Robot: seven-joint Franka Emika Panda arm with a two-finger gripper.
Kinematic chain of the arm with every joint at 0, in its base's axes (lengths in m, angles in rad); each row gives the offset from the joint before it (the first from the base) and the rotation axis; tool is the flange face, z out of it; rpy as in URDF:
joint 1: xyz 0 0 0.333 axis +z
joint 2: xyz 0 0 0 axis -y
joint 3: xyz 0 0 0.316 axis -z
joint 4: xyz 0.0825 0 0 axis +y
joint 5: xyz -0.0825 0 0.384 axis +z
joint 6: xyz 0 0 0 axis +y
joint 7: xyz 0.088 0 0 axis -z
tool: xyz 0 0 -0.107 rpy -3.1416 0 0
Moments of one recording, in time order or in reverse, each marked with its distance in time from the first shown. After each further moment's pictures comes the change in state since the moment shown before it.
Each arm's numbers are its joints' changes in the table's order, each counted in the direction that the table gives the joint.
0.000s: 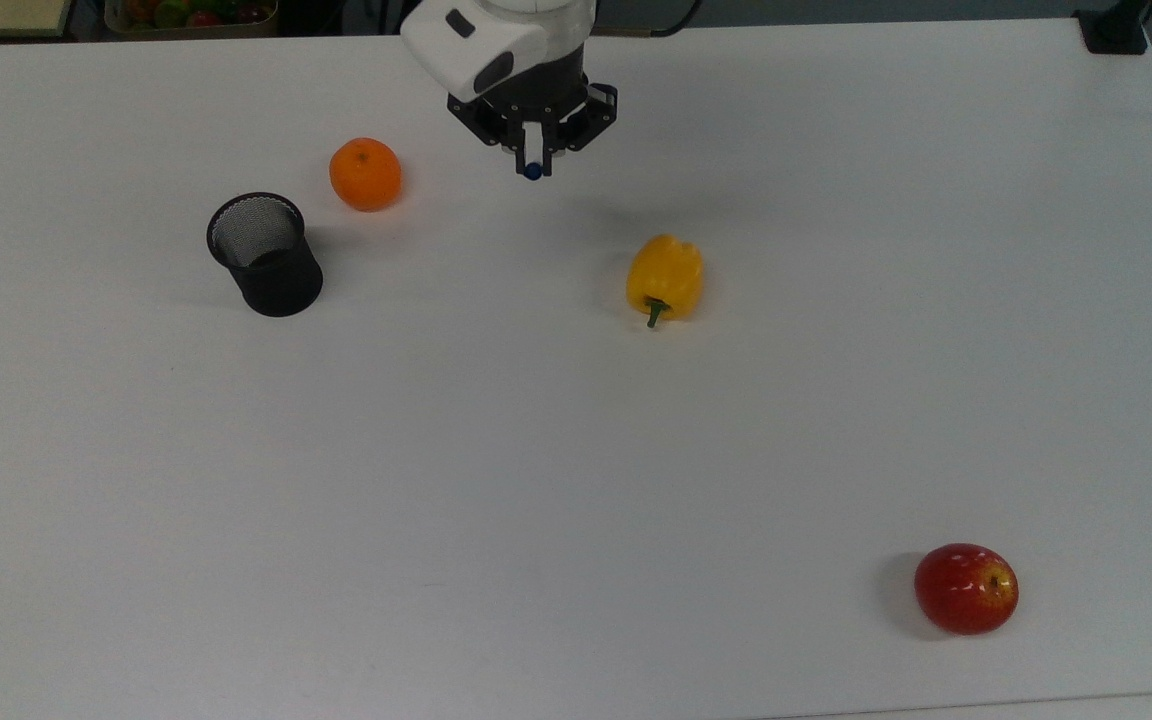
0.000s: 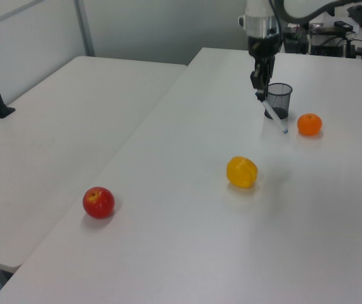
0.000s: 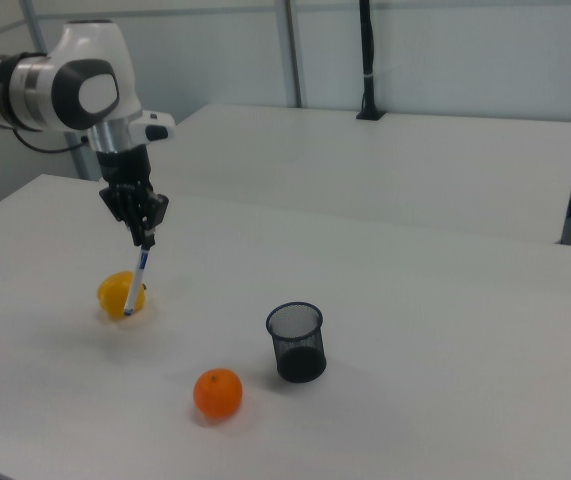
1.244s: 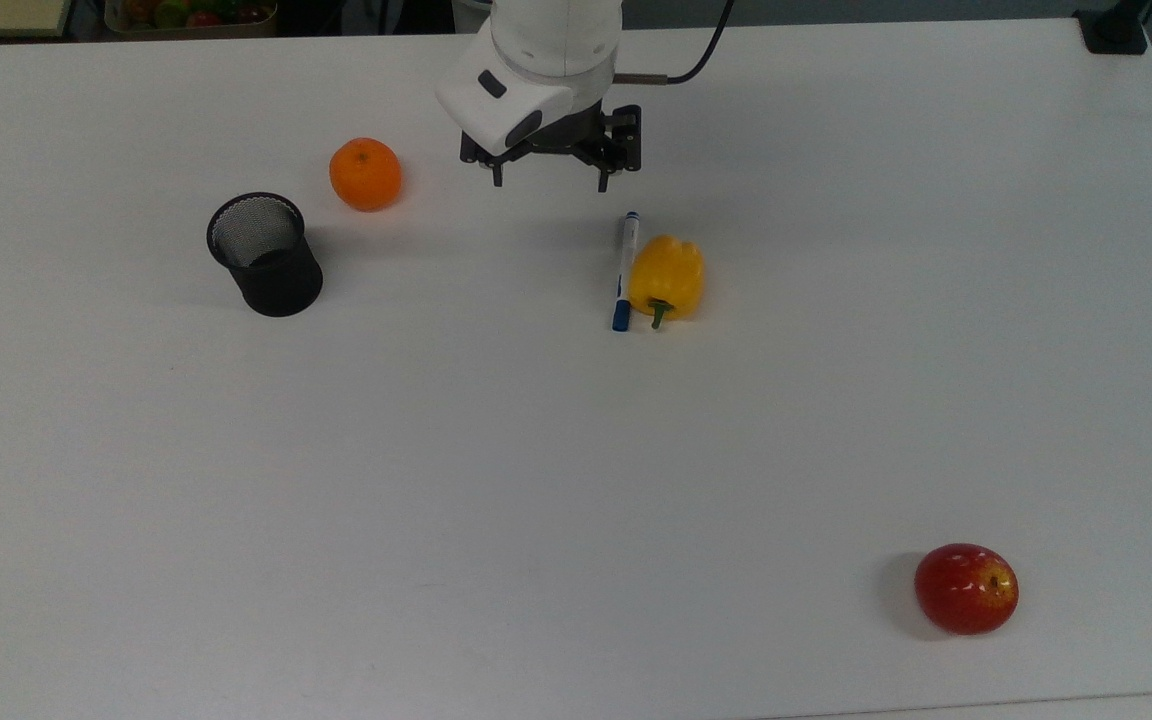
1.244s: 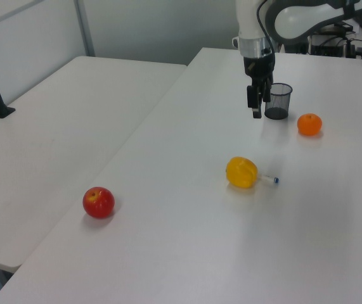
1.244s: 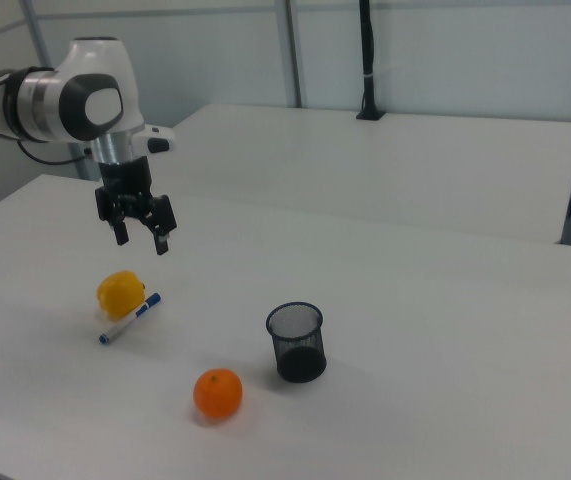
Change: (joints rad) arm 0.018 -0.052 -0.001 -0.004 -0.001 0.000 0.000
